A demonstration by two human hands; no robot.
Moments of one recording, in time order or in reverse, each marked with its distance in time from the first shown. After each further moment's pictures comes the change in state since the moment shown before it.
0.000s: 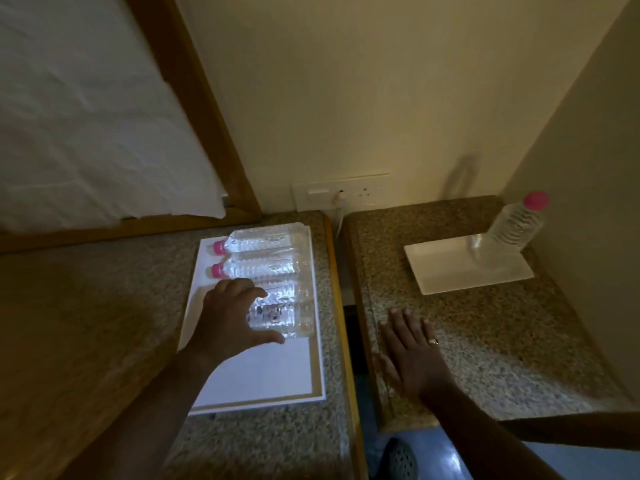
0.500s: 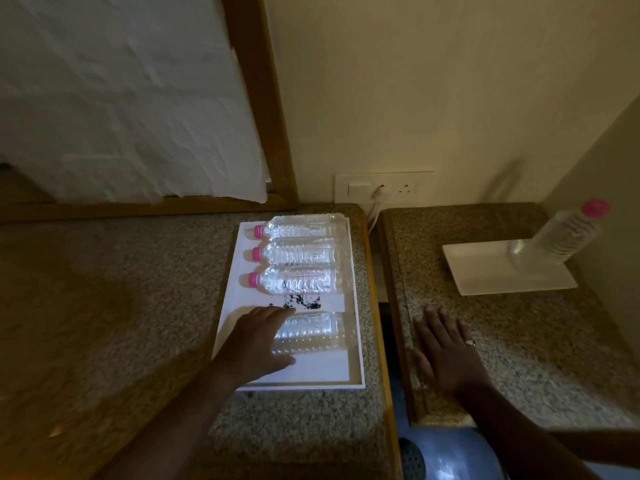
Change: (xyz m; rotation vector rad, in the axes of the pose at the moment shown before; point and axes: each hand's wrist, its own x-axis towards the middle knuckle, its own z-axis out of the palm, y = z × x) left_hand -0.062 -0.028 0.032 -0.181 -0.164 -0.021; right_hand 0.000 -0.007 -0.001 -0.035 0.016 0.044
